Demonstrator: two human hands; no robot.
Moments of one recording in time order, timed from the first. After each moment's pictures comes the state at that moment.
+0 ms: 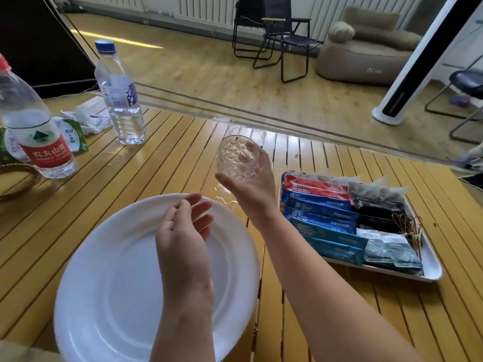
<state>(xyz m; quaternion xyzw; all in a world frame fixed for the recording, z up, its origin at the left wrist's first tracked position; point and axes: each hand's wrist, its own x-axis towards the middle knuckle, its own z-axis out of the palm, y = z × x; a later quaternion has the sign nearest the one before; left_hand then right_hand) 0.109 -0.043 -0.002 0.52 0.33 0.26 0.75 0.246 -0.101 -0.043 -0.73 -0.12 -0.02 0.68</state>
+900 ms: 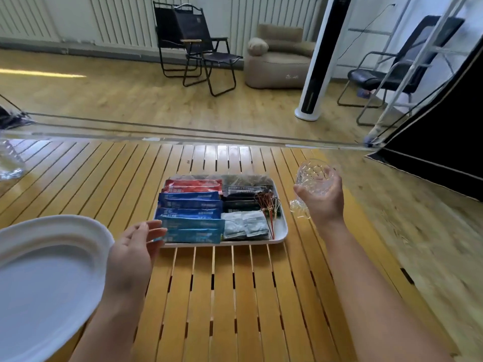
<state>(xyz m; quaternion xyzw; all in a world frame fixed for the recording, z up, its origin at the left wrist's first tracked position) 0.107 -0.180 -0.021 0.68 0.20 0.12 0.69 0.236 -0.494 -0.031 -0.77 0.08 -0.23 0.59</state>
